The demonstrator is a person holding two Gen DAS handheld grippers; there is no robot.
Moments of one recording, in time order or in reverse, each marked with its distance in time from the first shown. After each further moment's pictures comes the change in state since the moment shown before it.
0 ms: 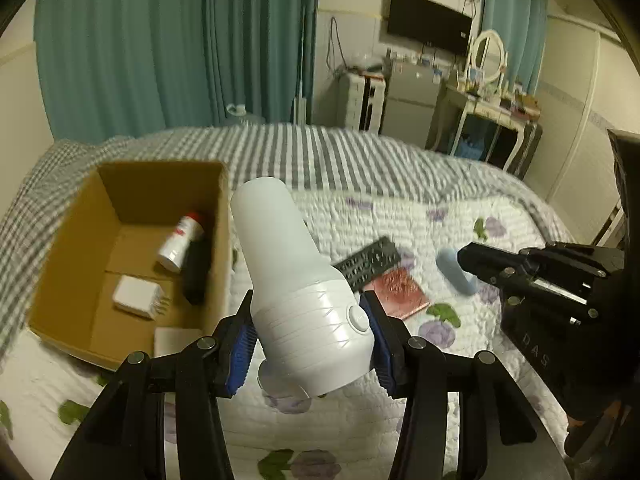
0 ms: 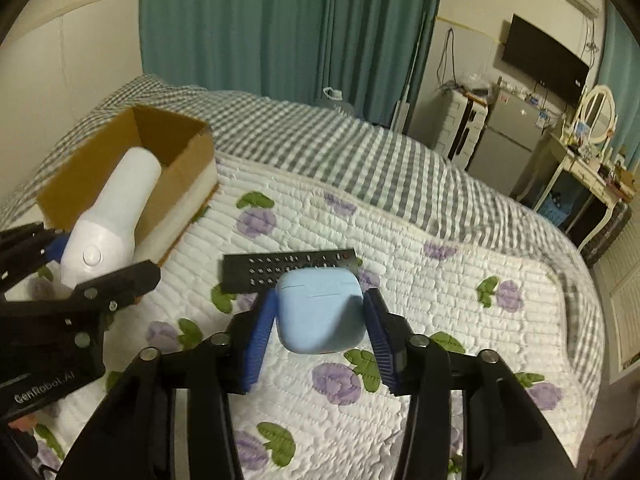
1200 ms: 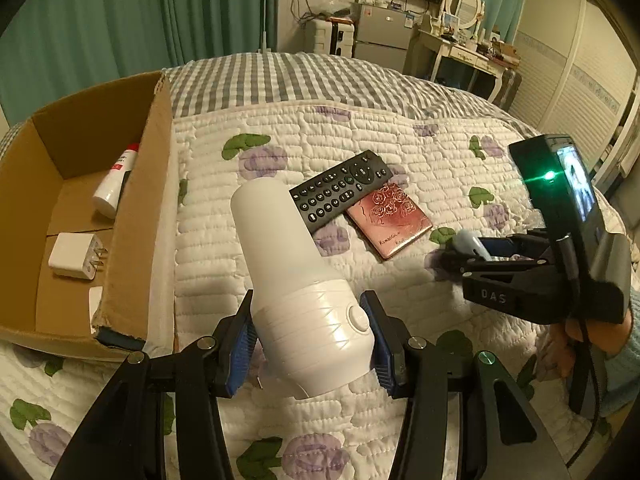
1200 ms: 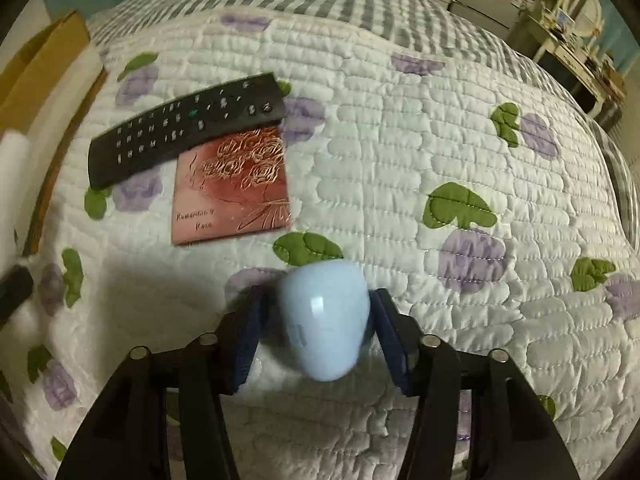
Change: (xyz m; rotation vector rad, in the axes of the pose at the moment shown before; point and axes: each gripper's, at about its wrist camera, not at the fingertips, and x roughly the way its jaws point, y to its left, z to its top) left arm 0.070 -0.009 -0.047 0.086 0.190 -0.096; right arm 0.114 -0.055 -0.074 0.209 0.408 -0.087
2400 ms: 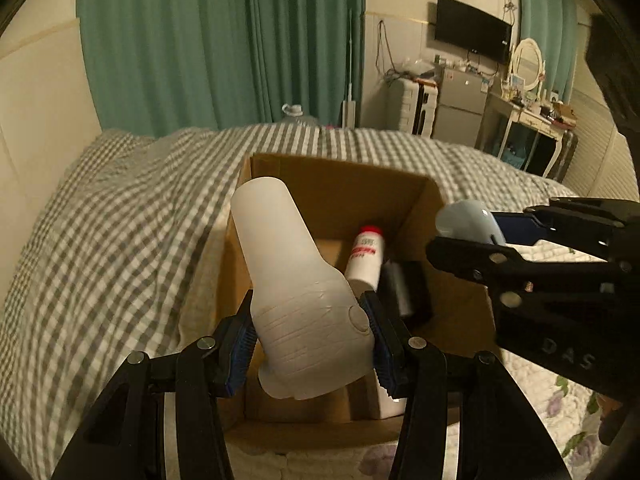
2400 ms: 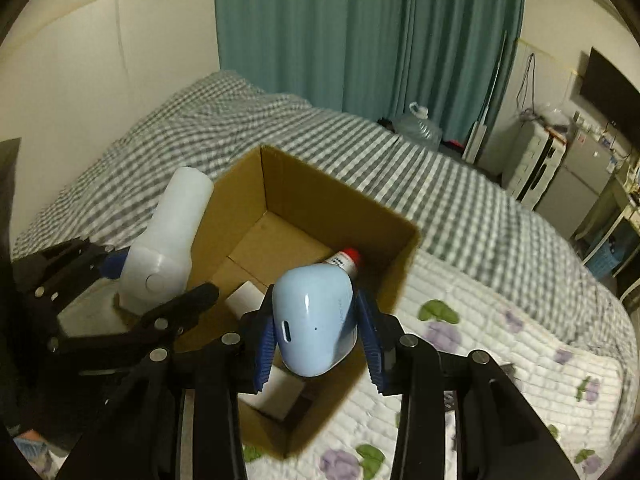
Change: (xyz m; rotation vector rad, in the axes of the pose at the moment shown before) left arm -0.066 0.202 0.031 -0.122 -0.175 0.202; right arm -0.129 0.265 0.113 -0.343 -0.354 0.239
